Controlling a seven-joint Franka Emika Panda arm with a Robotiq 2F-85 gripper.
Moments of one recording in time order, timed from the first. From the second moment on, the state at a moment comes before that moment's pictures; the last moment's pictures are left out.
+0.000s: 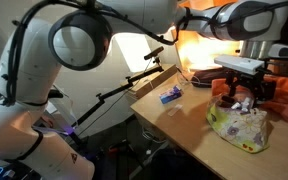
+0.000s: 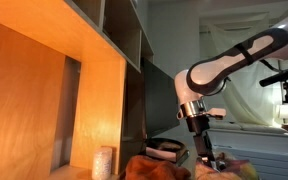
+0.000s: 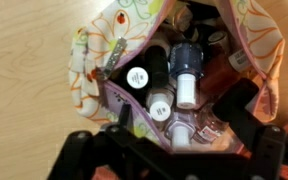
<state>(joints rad) -0.05 1.01 0.02 -1.05 -0.02 1.77 -0.14</state>
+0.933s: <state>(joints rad) -0.06 0.99 0.02 -1.10 -0.02 1.77 -0.14</state>
